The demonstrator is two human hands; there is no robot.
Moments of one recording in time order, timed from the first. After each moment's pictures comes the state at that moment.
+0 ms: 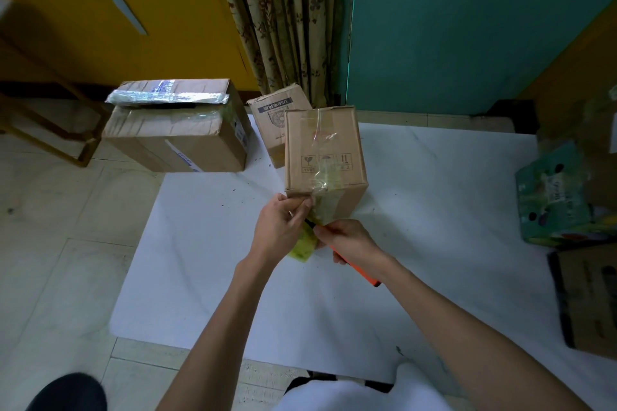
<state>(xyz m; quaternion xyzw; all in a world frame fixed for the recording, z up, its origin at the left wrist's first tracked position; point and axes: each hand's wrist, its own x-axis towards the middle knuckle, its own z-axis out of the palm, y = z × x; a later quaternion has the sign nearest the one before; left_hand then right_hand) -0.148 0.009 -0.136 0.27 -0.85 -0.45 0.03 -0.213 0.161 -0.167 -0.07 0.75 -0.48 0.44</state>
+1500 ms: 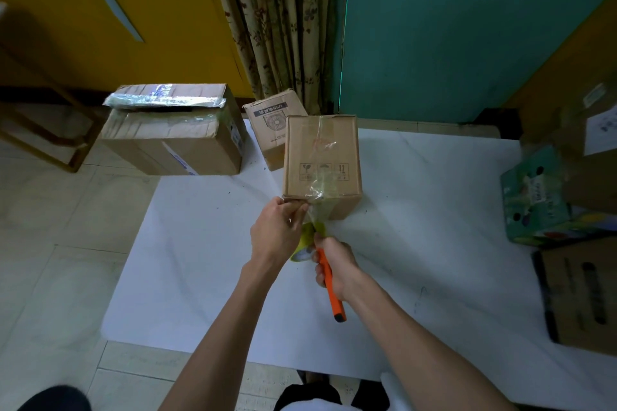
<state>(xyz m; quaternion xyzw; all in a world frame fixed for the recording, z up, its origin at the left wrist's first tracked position) -0.143 0.021 -0.144 0.28 -0.91 -0.30 0.03 -0.172 0.143 -0.166 0.28 0.61 -0.57 0.47</state>
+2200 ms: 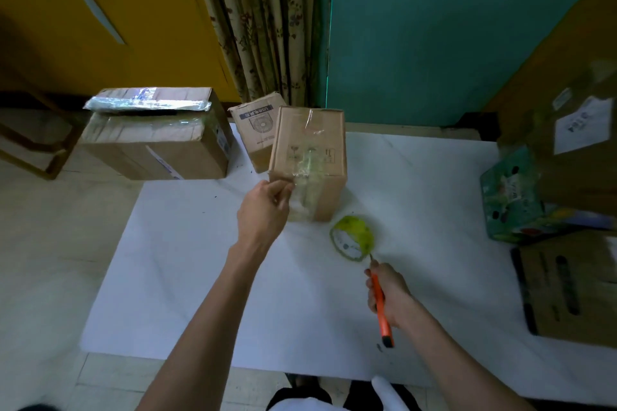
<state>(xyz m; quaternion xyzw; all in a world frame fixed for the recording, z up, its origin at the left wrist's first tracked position) -0.168 0.013 -0.119 0.29 -0.90 -0.32 0.08 -0.179 0.251 -0.202 0.41 0.61 -0.57 0.38</state>
